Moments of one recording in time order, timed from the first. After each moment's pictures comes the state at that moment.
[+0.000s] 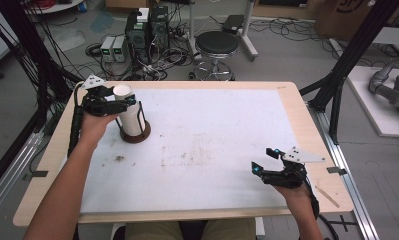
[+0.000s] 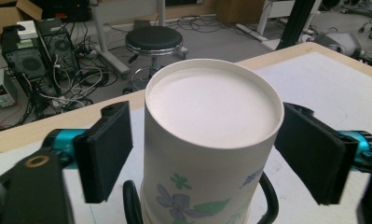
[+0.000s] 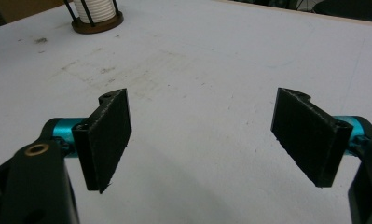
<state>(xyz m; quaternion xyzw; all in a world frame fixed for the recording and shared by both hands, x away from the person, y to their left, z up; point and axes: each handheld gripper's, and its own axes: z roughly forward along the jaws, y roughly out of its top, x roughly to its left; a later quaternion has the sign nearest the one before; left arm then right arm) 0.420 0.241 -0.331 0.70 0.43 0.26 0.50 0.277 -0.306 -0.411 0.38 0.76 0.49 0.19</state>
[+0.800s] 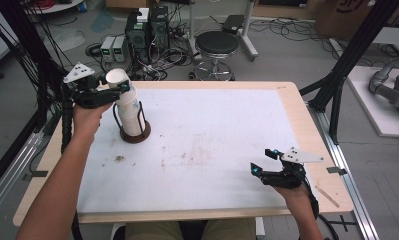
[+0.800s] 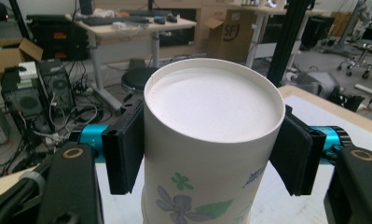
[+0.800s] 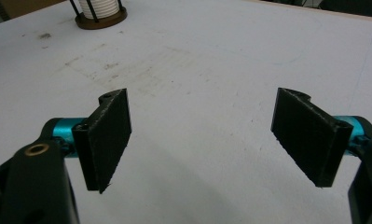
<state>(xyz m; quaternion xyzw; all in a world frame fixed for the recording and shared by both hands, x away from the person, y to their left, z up) 0.404 0.248 -0.287 0.66 0.40 0.29 0.57 0.278 -0.304 -0.412 0.38 0.77 0.49 0.18</state>
